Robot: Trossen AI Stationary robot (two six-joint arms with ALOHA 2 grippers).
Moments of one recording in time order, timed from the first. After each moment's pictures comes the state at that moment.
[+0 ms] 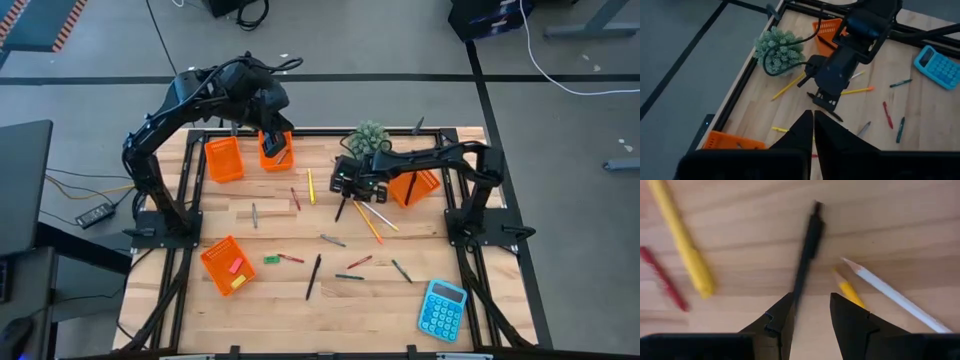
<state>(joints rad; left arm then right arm) 0.38 1.72 2.33 -1.38 0.04 0.01 -0.27 1.80 1.17 -0.61 -0.04 1.48</state>
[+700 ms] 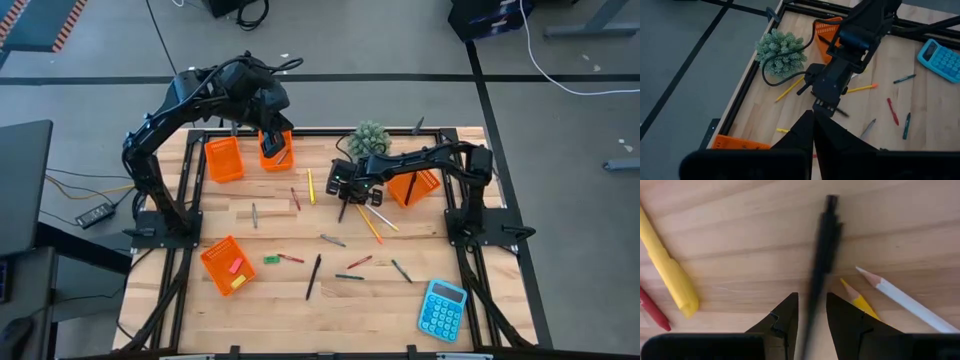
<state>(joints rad) 0.38 1.72 2.33 -1.38 0.04 0.06 -0.27 1.90 1.17 -0.54 -0.06 1.51</state>
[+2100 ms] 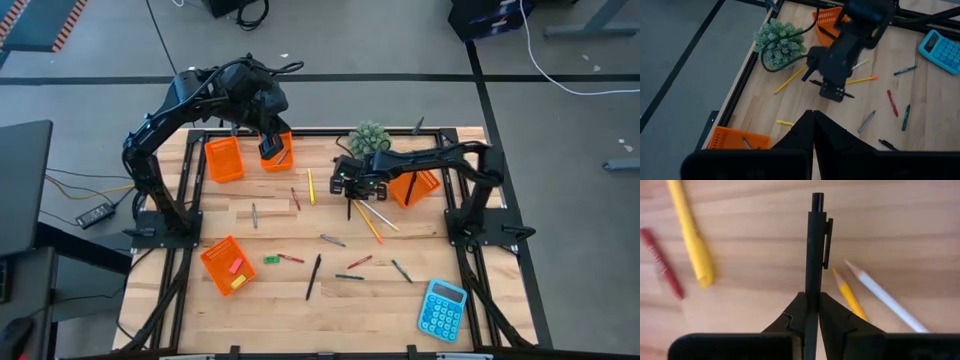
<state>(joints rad) 0.38 1.72 2.33 -1.43 0.04 0.06 -0.26 1.78 1.17 -0.63 -0.04 1.38</state>
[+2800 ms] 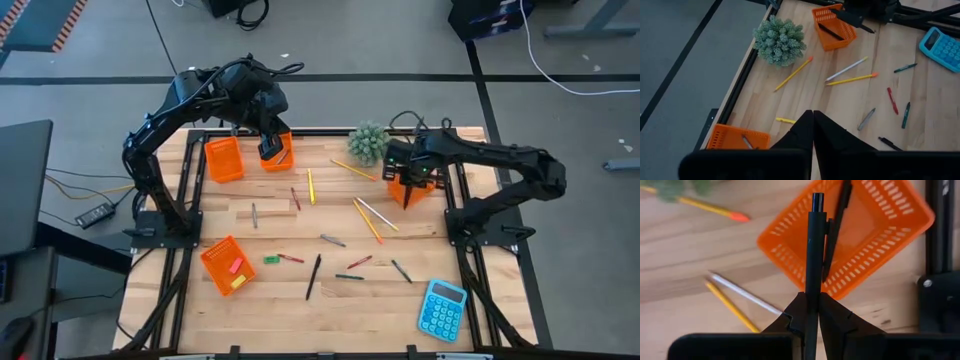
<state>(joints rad) 0.38 1.72 2.33 -1.43 0.04 0.07 -0.37 1.31 1.07 -1.24 0.08 1.41</state>
